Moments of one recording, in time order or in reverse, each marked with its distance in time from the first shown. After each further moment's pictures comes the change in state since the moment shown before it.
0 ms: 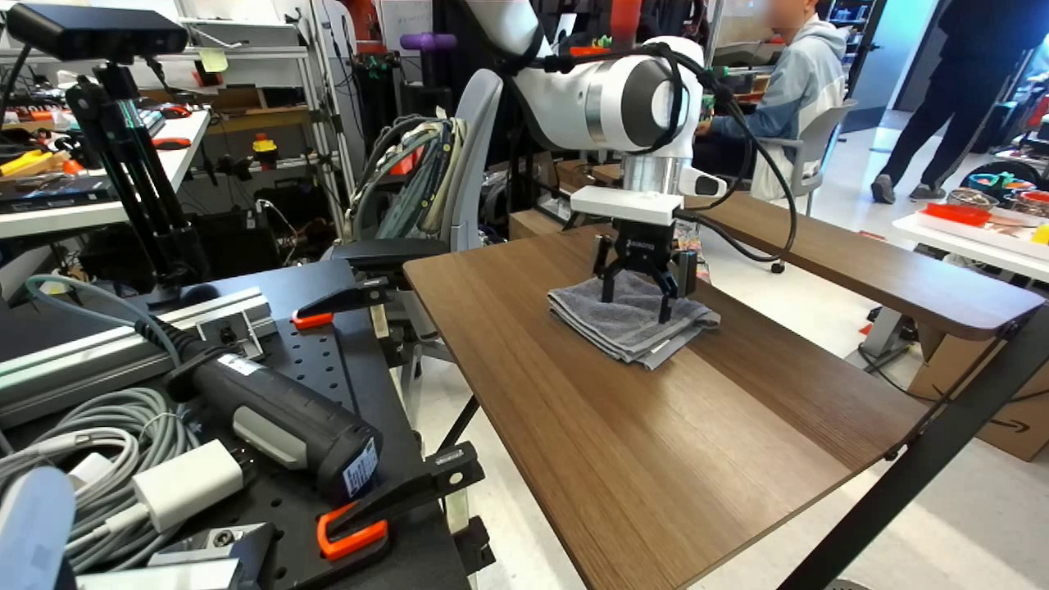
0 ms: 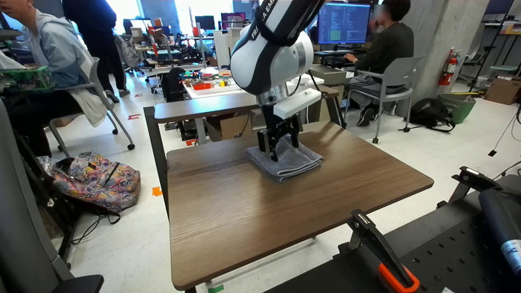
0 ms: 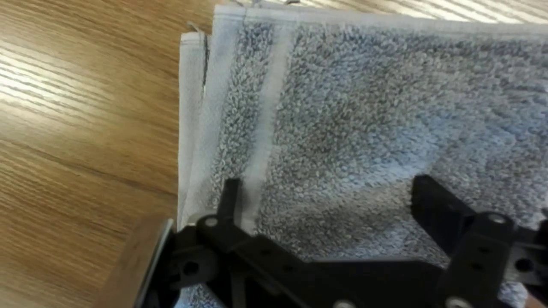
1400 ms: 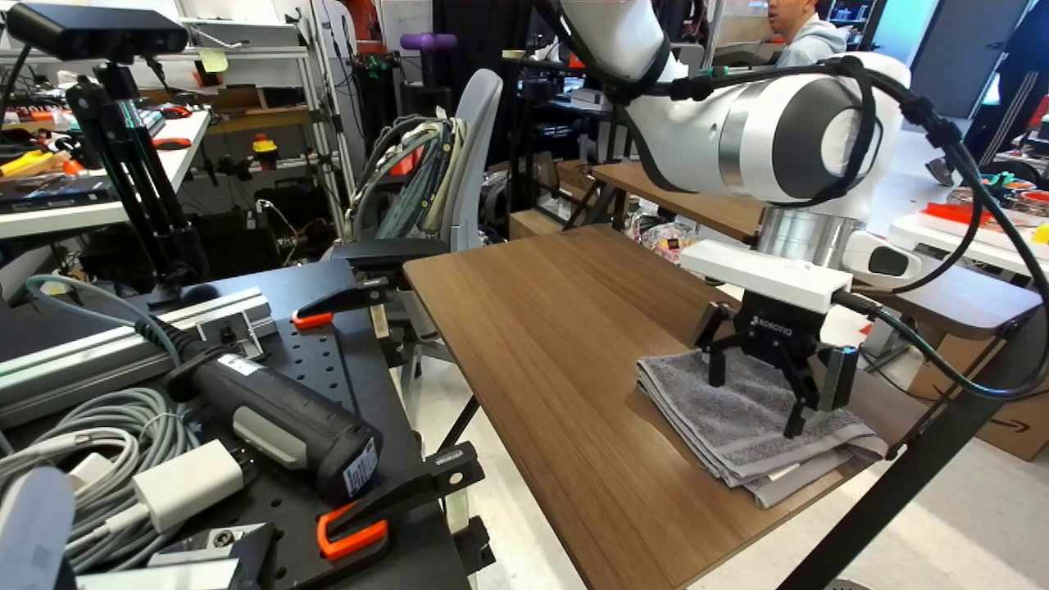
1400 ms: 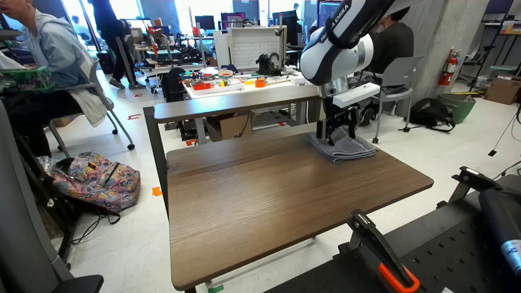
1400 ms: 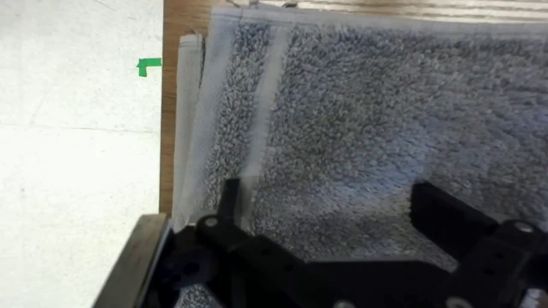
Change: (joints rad) arm -0.254 0.059 -0.040 0.103 0.009 -0.091 0.000
